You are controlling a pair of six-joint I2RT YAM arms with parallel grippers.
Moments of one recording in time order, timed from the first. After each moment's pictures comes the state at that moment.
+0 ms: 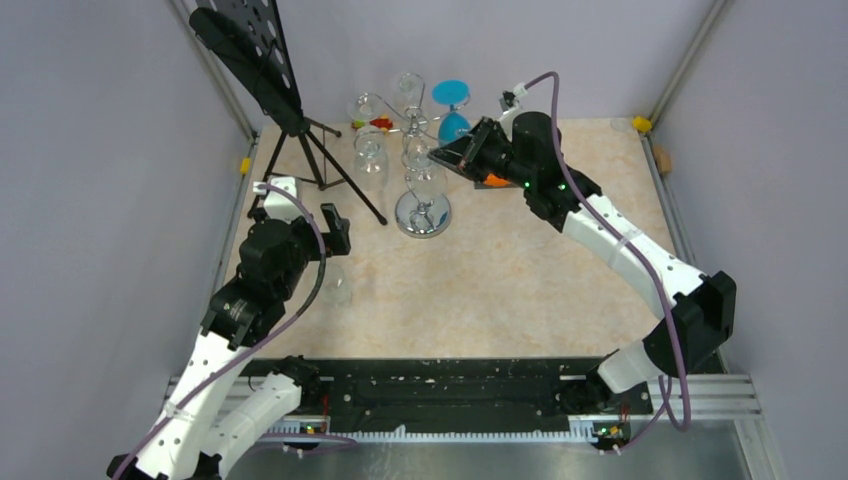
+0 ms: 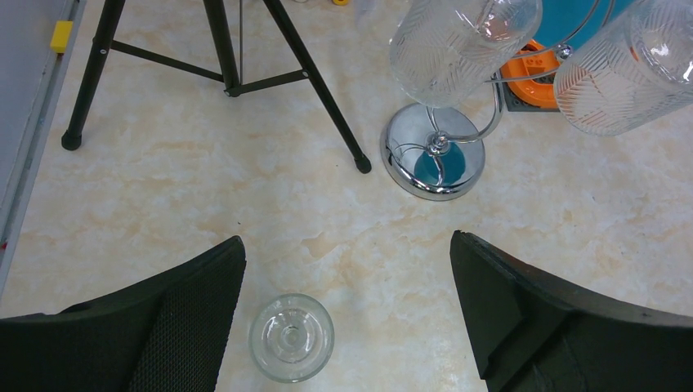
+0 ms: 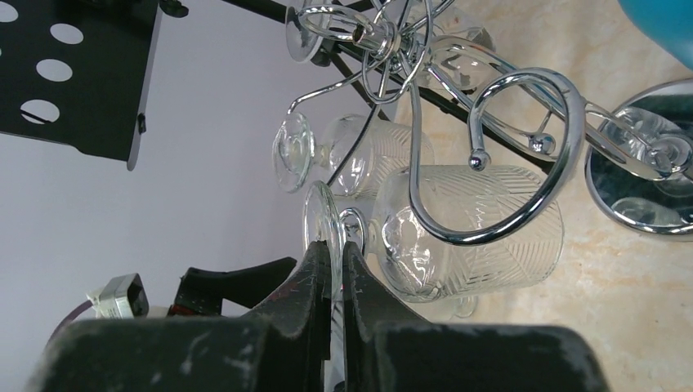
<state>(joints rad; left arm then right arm) -0.43 0.70 0.94 -0.53 -0.30 -0.28 0.61 1.48 1.43 -0.12 -0.23 1.03</state>
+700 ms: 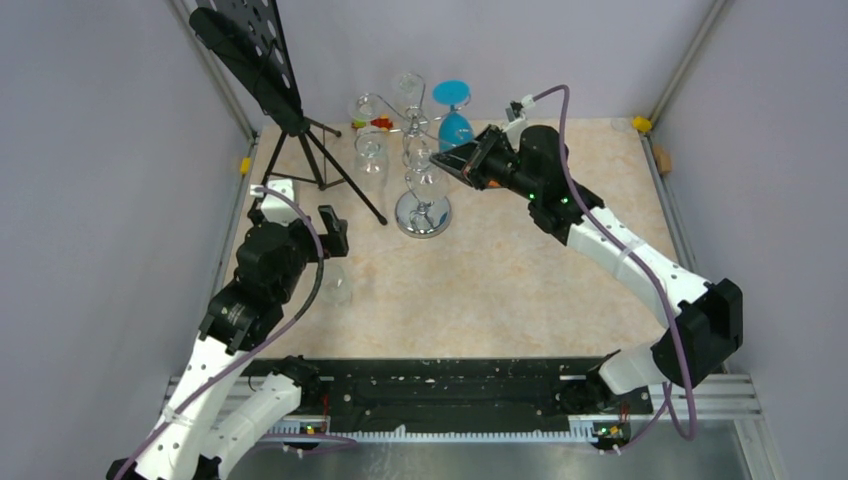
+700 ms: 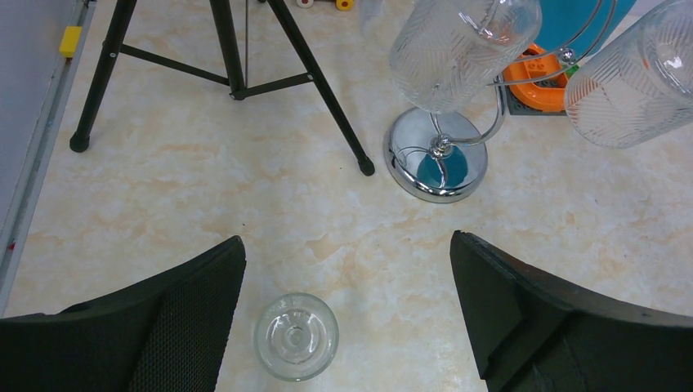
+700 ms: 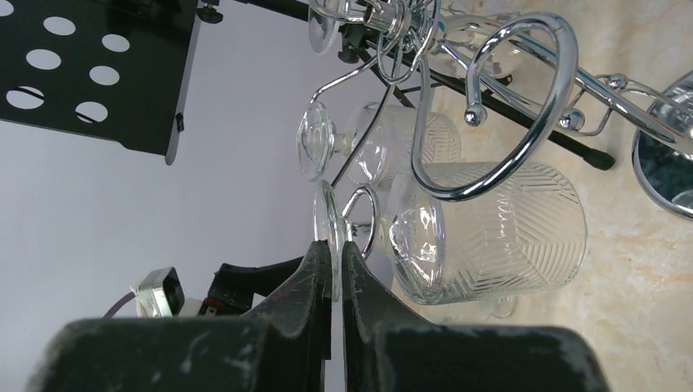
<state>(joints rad) -0.43 0.68 0.93 -0.53 -0.31 -0.27 0.61 1.43 1.30 0.04 -0.26 1.15</state>
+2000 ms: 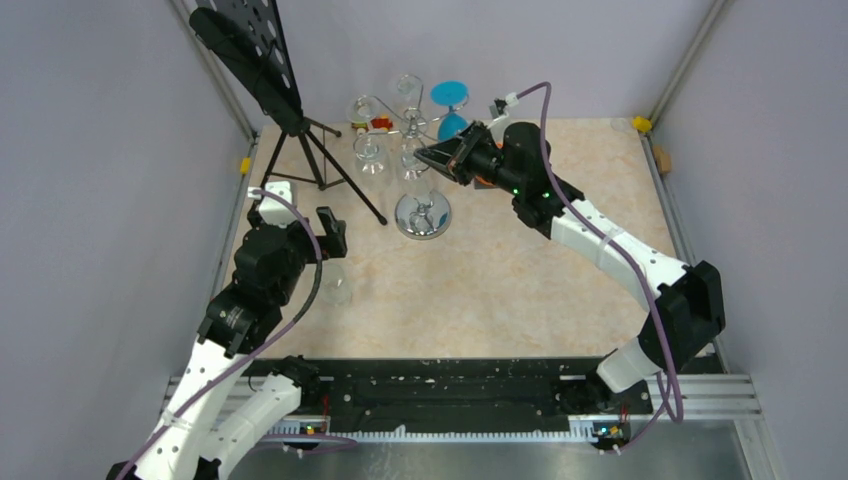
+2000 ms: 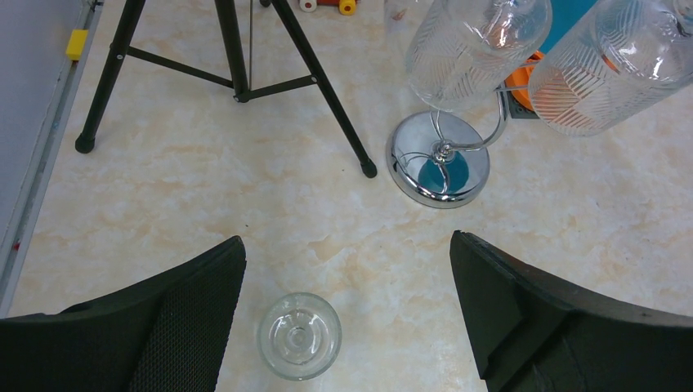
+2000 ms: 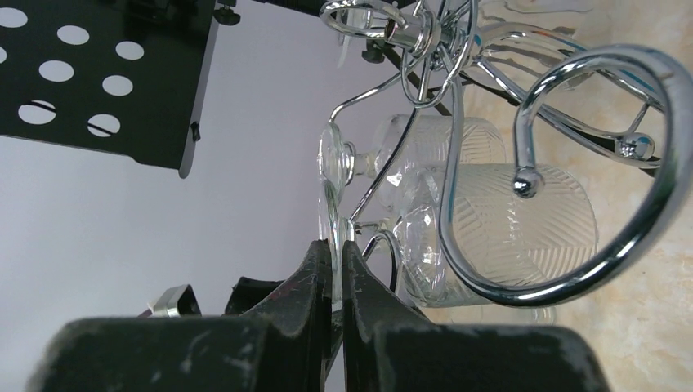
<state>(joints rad) -0.43 0.66 0.92 -0.53 -0.31 -0.27 0.64 1.52 1.34 0.13 -0.27 1.22</state>
